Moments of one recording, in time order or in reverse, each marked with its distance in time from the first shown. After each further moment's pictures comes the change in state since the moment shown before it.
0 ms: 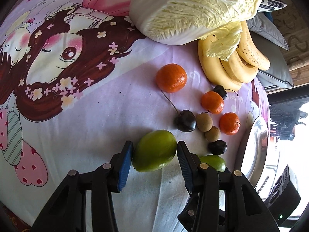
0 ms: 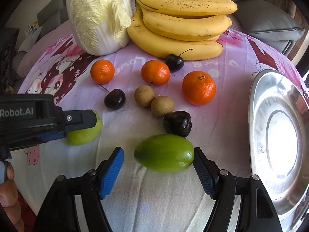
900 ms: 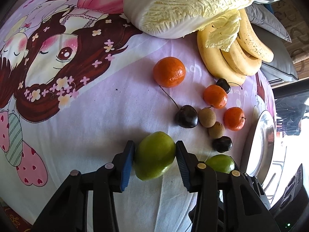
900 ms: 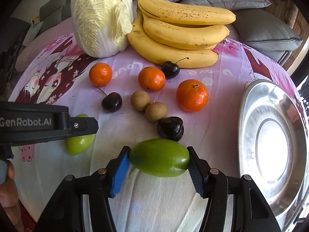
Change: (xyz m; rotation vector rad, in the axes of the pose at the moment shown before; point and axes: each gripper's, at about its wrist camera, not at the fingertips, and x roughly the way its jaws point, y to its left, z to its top) left arm 0.008 -0.009 -0.003 0.025 0.013 0.054; right arm -0.009 -0.004 0.005 -0.025 -0.035 -0.046
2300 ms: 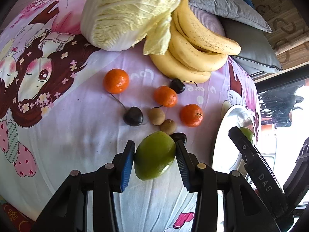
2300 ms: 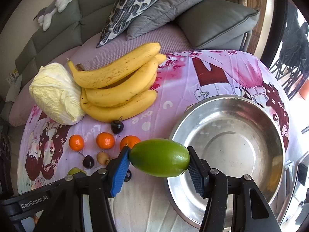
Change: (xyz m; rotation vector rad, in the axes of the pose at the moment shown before) left arm -0.026 -0.074 0.000 0.084 -0.002 -0.051; right arm -0.058 -0.101 0.042 0.332 -0.091 0.000
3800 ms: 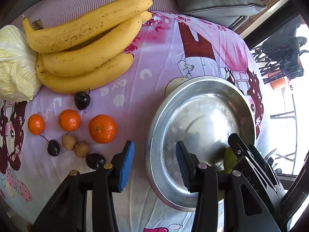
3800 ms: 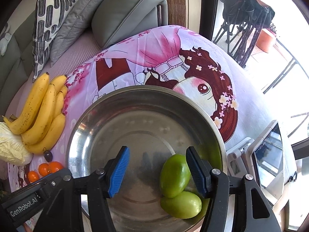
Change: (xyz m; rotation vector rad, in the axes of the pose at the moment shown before) left arm 0.072 -0.169 0.026 0.313 0.093 0.164; right arm 0.003 -0.140 -0.004 0.334 0.053 -0.212
